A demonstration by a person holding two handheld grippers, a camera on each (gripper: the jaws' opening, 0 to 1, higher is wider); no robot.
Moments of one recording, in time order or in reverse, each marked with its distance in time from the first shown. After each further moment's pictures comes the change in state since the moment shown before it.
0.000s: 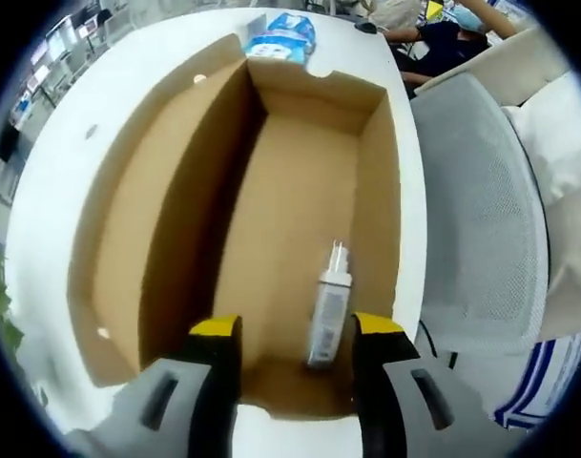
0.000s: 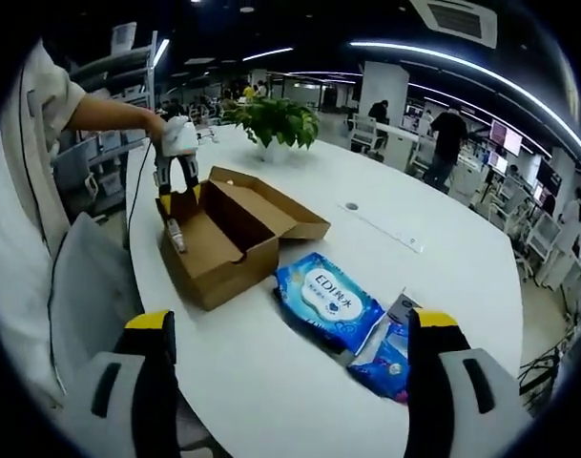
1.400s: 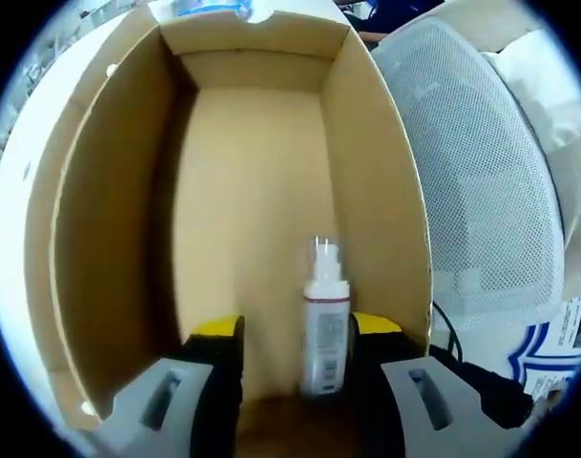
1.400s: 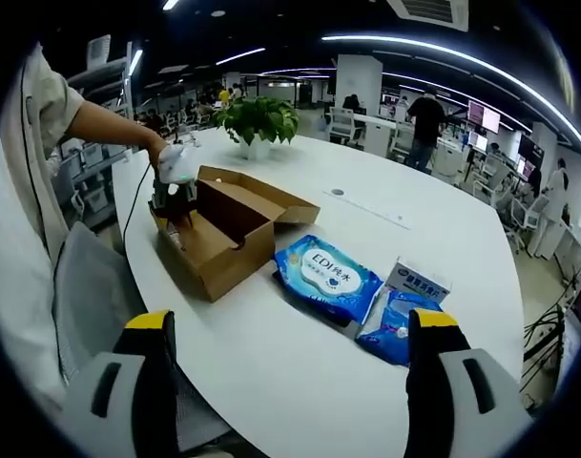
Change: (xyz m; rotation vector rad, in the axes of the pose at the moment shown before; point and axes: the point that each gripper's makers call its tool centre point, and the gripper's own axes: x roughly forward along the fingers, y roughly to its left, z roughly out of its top) left arm 0.050 -0.013 -0.002 0.190 0.091 -0.107; right arm -0.013 0.003 -0.027 0.101 0.016 -0.068
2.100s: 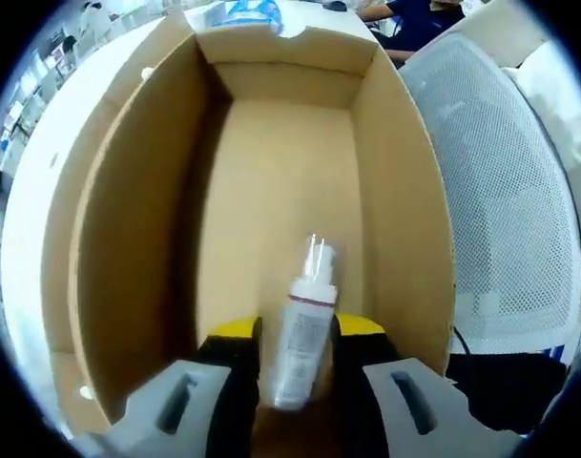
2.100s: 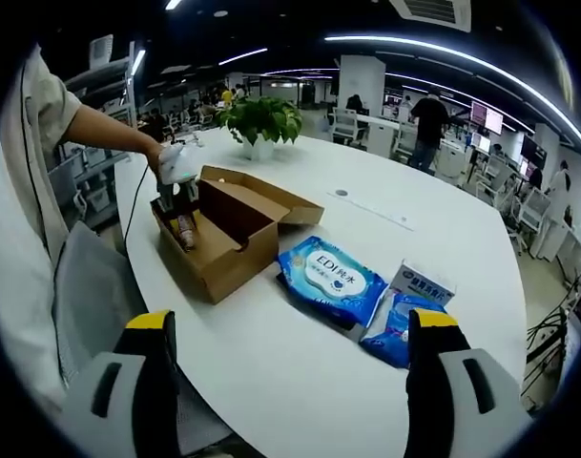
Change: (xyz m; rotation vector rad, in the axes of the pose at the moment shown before) left arm -0.002 0.019 0.005 -0.072 -0.077 0.129; right arm 0.005 0.004 0.002 -0.005 -0.005 0.011
